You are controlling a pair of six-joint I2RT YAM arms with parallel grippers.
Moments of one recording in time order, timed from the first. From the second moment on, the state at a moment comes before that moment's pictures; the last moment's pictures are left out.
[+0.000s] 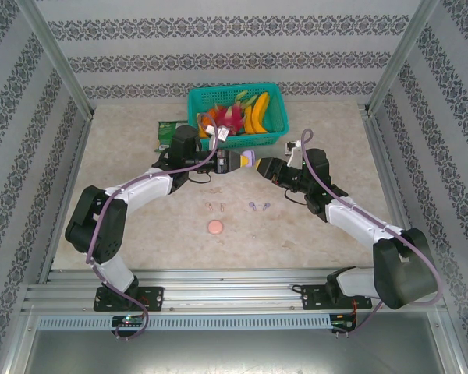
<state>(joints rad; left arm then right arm) -0.44 1.71 1.10 0.30 0.87 -0.64 0.34 1.31 0.69 0.27 -0.55 0.87</state>
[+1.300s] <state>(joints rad) -0.44 1.71 1.10 0.30 0.87 -0.64 0.36 1.36 0.69 0.31 -0.57 0.87</state>
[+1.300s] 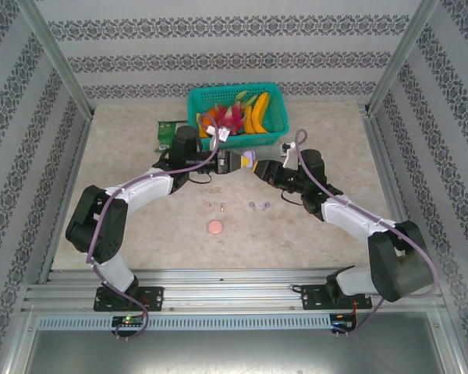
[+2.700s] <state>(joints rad) -0.45 1.71 1.10 0.31 0.86 -0.64 0.34 1.40 0.74 0.32 -0.59 0.89</state>
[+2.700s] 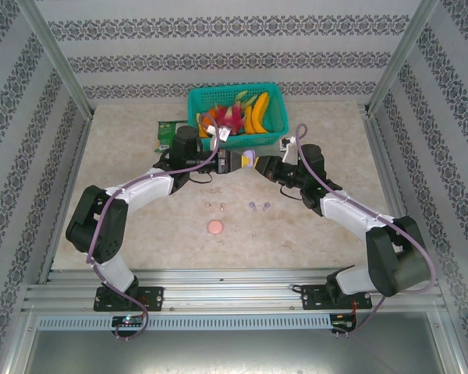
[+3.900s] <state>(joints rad) -0.43 1.63 1.26 -0.09 0.75 -0.42 0.34 1.40 0.90 0.04 -0.56 0.61</state>
